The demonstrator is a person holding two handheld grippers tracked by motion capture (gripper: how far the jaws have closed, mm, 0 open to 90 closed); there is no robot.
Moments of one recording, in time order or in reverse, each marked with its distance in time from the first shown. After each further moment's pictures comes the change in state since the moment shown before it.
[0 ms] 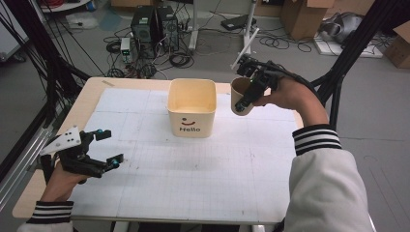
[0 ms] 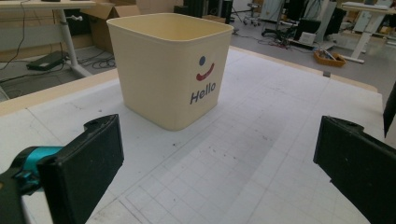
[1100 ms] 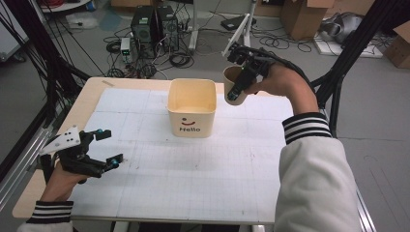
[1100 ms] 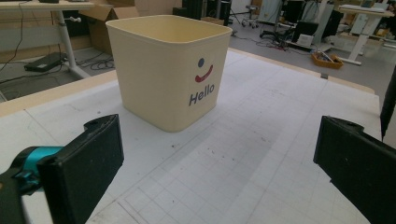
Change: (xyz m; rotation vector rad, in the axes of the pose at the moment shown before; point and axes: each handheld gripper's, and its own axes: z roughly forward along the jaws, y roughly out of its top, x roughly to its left) left arm 0.001 0.000 -0.001 -0.009 -0.007 -0.004; right arm -0.005 0.031 -0.009 0.007 -0.013 0.006
